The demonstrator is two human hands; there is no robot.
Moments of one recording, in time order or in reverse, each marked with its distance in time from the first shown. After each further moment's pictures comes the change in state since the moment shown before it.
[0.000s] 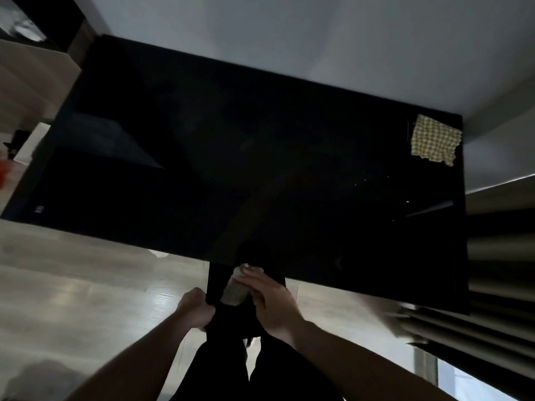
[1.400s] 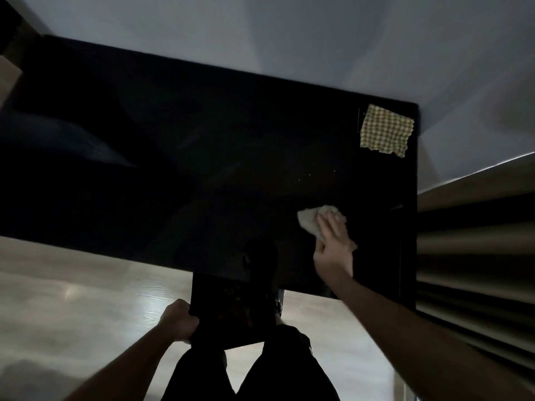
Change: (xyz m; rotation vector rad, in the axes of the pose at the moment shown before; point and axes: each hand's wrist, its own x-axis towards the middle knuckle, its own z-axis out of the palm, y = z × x) left_hand -0.016 0.070 0.096 -0.053 -0.009 -0.032; right_hand 0.001 0.199 -0.207 -0.347 0.523 0.233
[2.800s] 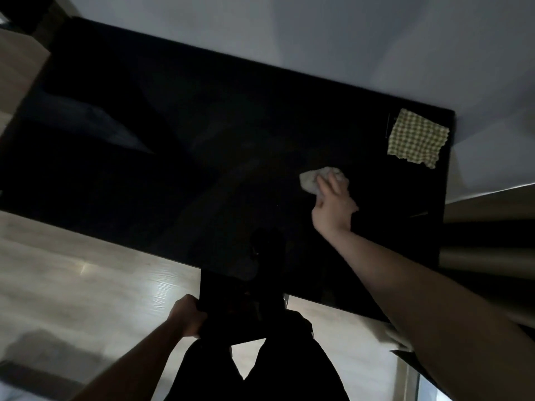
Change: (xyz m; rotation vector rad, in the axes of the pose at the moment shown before) left_hand 0.001 0.003 -0.001 -0.094 0.008 -0.045; right_hand 0.114 -0.066 -0.002 -0.162 -0.087 -0.161
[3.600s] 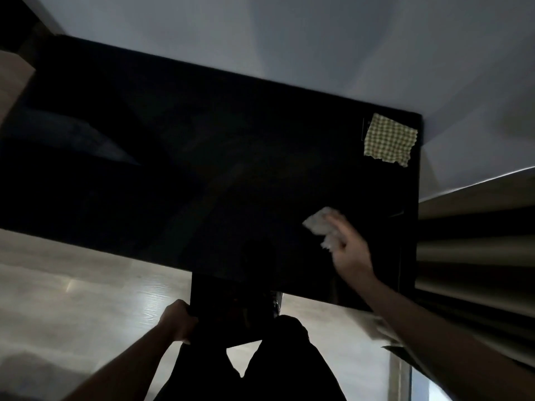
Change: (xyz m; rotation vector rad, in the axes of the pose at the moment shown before) left_hand -0.003 -0.005 -0.001 0.019 -0.002 -0.007; right_hand -0.116 0.048 -0.044 0.567 -0.007 0.102
